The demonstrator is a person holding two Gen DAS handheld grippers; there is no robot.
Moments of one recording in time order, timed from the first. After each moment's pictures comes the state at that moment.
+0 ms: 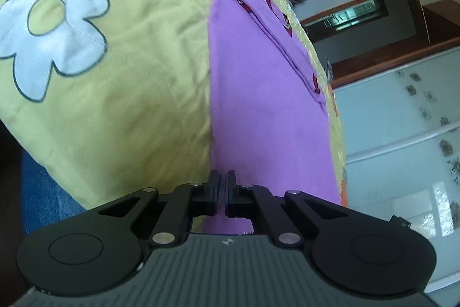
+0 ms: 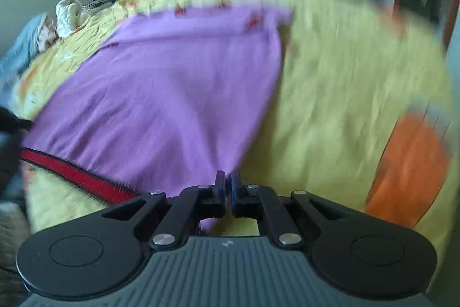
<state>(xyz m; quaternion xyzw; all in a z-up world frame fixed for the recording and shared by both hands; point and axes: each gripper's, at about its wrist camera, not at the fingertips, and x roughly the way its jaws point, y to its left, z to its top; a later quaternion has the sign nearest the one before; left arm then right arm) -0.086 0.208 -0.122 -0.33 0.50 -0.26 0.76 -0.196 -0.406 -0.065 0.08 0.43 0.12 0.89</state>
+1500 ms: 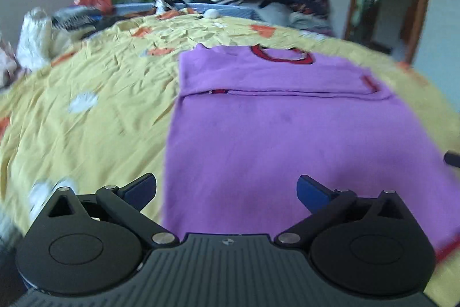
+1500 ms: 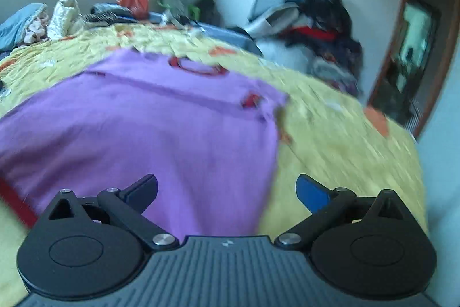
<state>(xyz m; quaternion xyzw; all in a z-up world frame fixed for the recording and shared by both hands) -0.068 0.034 -0.051 0.03 0.34 -0.06 0.94 -0.133 -0.314 -0.050 -0.10 0.26 0.06 0.96</state>
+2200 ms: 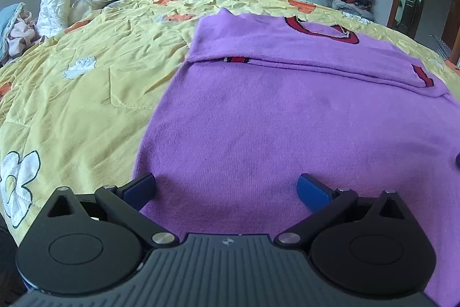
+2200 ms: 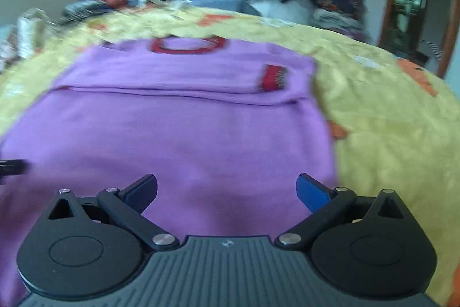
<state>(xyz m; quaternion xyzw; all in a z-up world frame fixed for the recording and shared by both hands) -0.029 0.014 -0.101 0.00 0.38 0.01 0.93 -0.055 -0.292 -0.080 0.00 0.35 0.07 0.94</state>
